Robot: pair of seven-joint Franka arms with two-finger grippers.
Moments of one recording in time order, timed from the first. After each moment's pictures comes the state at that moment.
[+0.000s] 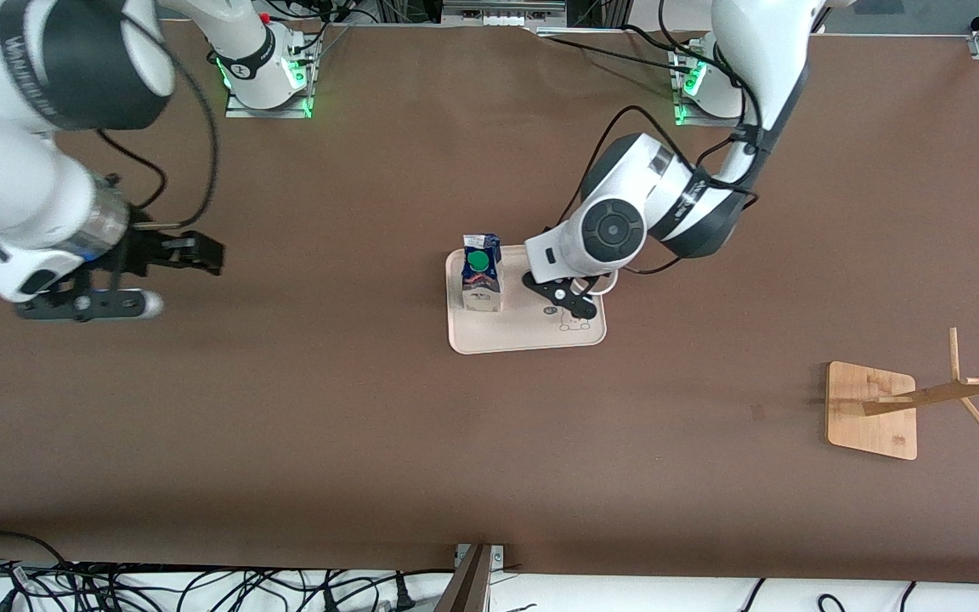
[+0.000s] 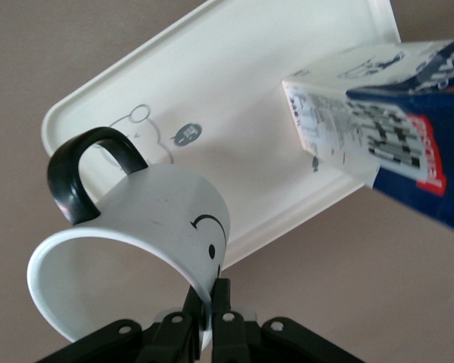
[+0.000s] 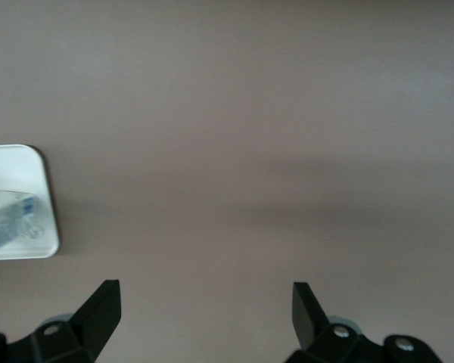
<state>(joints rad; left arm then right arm) -0.42 0.57 -0.22 -1.57 -0.10 1.88 -0.13 0.56 0.41 -0.54 -1.18 0.18 1.43 0.04</state>
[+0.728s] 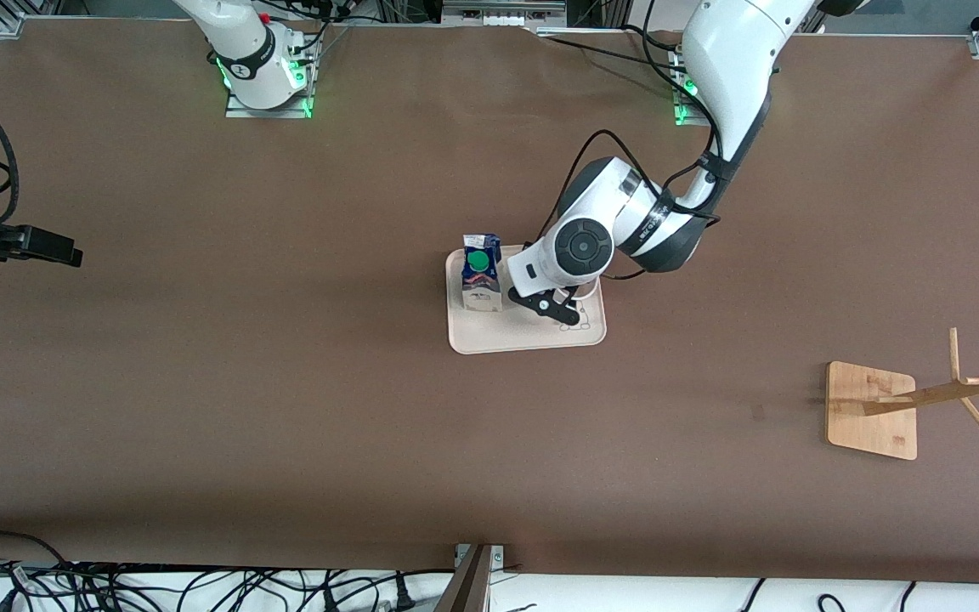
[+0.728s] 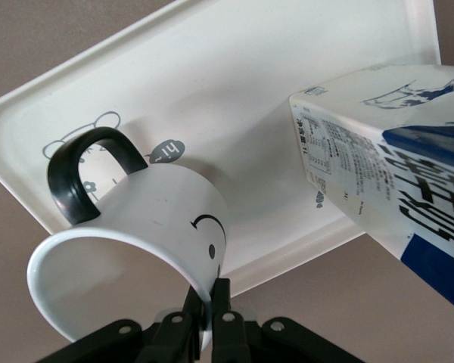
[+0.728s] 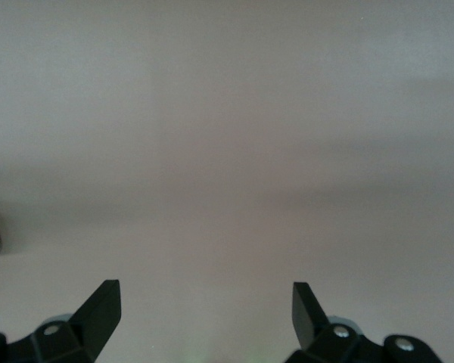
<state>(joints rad) -0.44 0.64 -0.22 -1.57 -0.10 1.95 -0.22 -0.09 0.30 0.07 -1.24 -0.04 1.41 0.03</state>
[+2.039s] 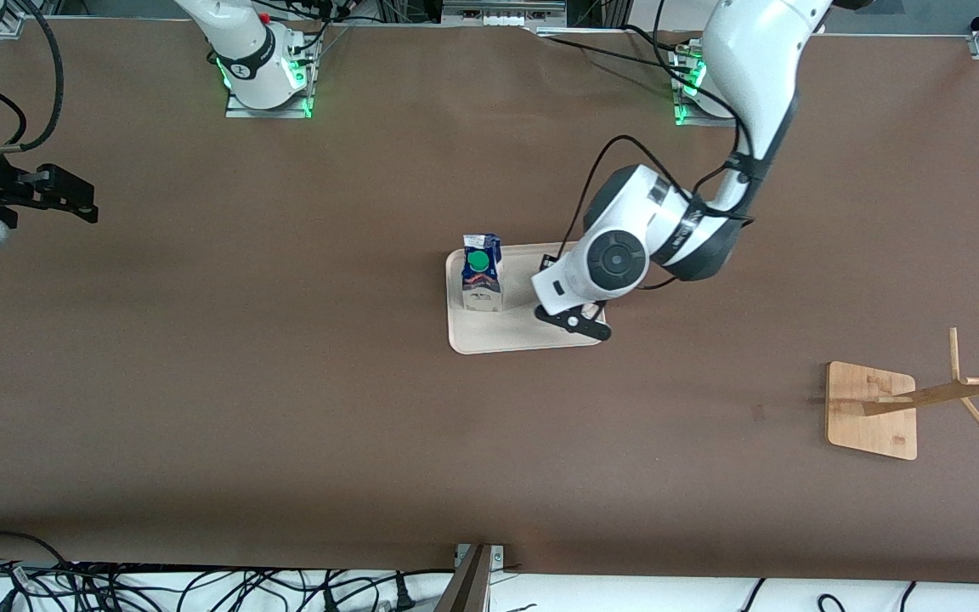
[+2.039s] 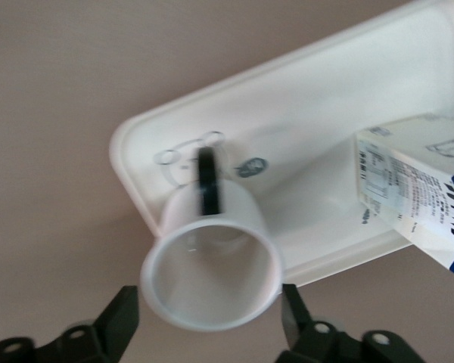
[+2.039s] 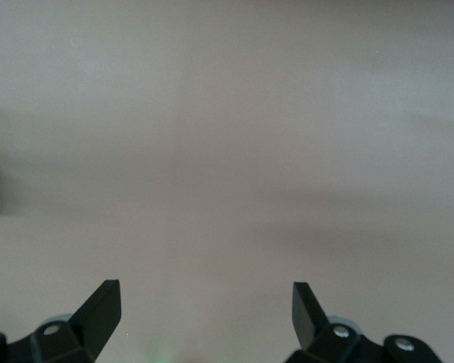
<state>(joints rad) -0.39 0.58 -0.14 -1.53 -0.10 1.85 -0.23 -0.11 0.12 0.16 -1.44 -0.08 1.49 -0.07</state>
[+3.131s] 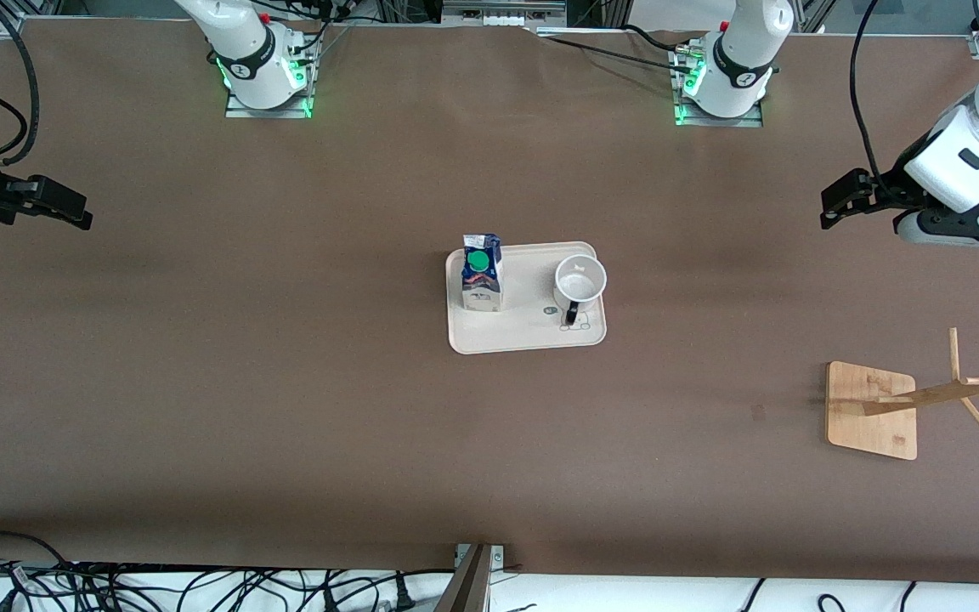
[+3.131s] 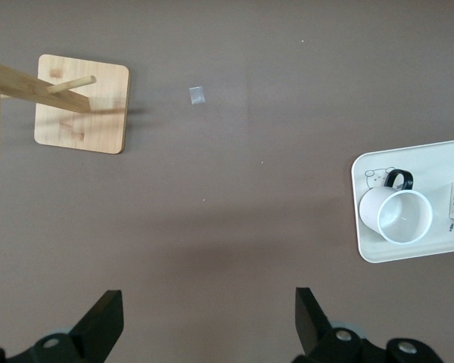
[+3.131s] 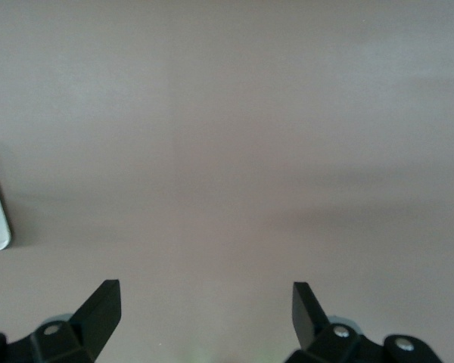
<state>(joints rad) -0.01 -0.02 -0.06 -1.70 -0.02 1.67 -0.03 -0.13 0.13 0.15 -1.44 -0.03 1.49 0.07</state>
